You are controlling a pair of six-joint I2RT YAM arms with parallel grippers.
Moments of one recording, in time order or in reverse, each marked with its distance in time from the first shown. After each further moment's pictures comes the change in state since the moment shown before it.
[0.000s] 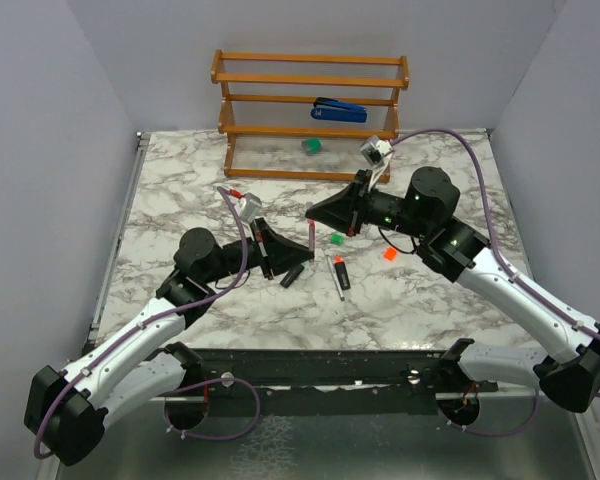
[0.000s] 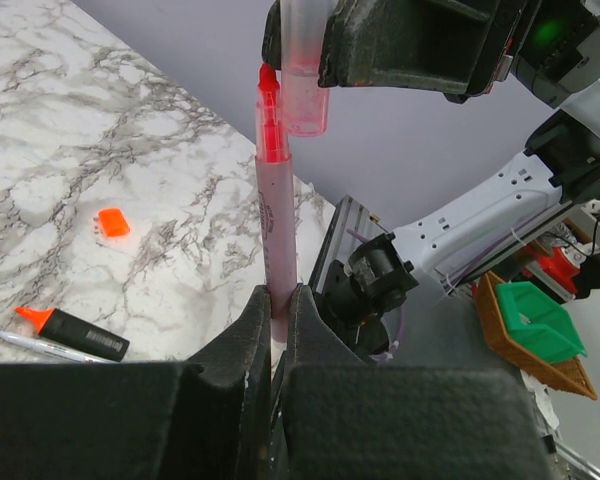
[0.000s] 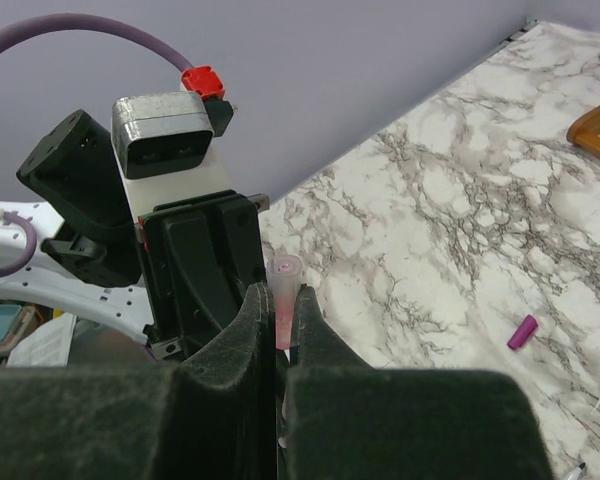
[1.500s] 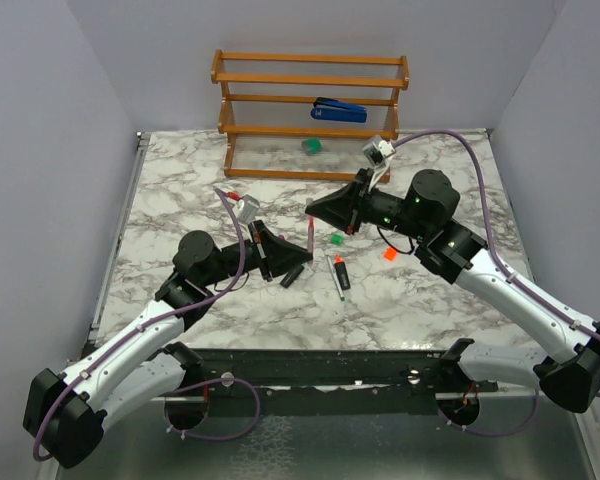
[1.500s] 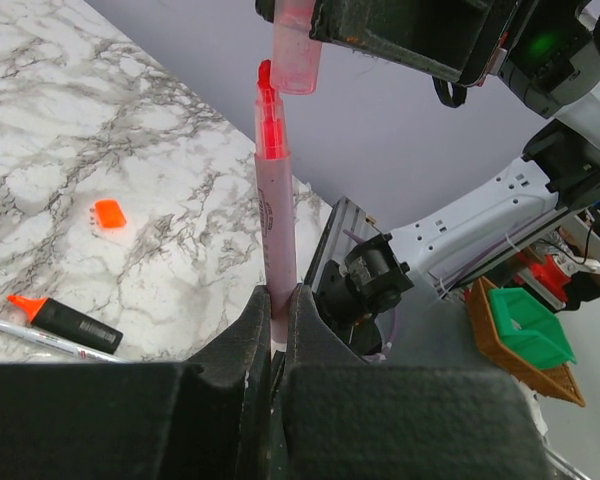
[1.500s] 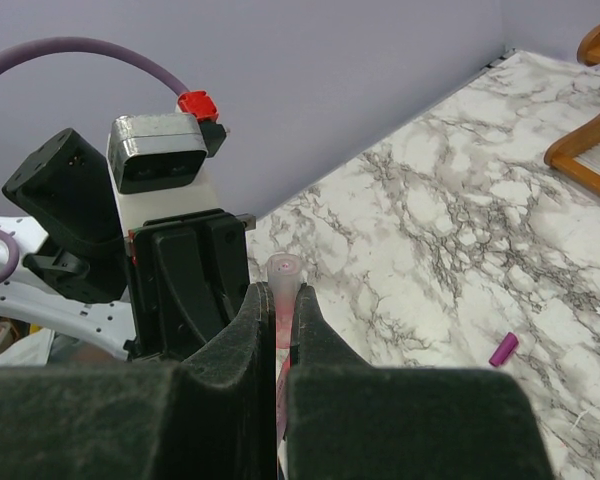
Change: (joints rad) left arm 0.000 -0.023 -0.021 -0.003 -0.015 -0.030; right arm 0.000 -0.001 -0.030 0.076 0.040 -0.019
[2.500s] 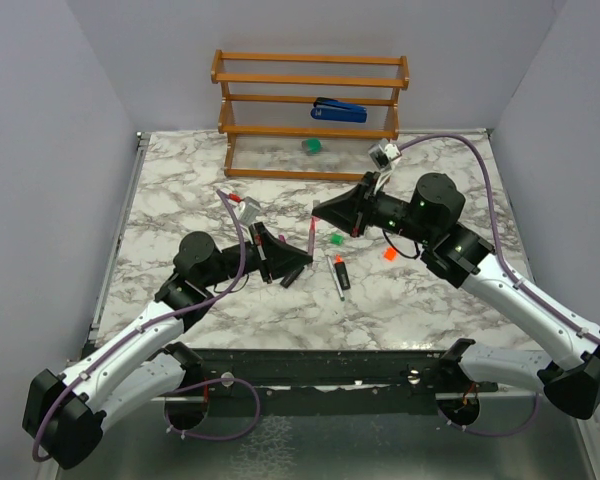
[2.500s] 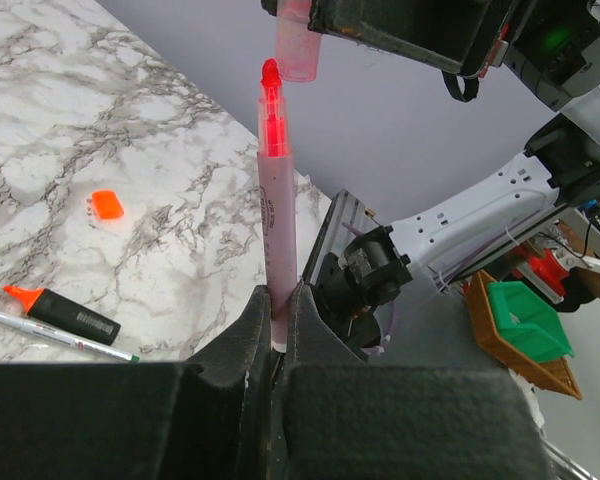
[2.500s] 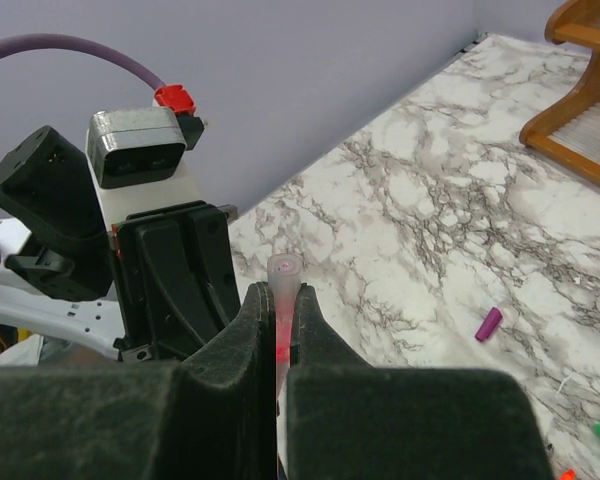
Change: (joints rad) left arm -0.005 -0.004 -0.006 -0.019 0.006 0.005; right arm -0.002 -0.042 -0.016 -0.063 0.032 -0.001
